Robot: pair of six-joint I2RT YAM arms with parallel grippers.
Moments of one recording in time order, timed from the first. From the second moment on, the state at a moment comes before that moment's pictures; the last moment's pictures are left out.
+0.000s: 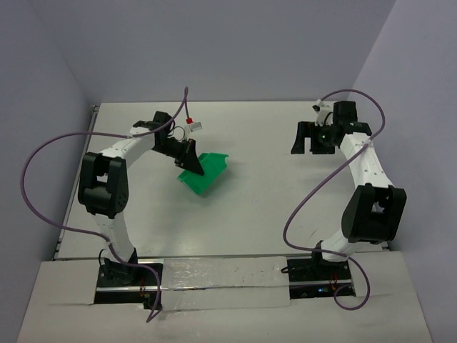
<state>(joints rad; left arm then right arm) -0.28 1.92 1.46 -0.84 1.01 0.26 -0.10 1.54 1.32 -0.78 -0.43 -0.08</state>
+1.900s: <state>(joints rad) -0.31 2.31 1.52 -0.95 1.55 0.07 -0.21 1.38 1.27 -0.95 -0.44 -0.17</state>
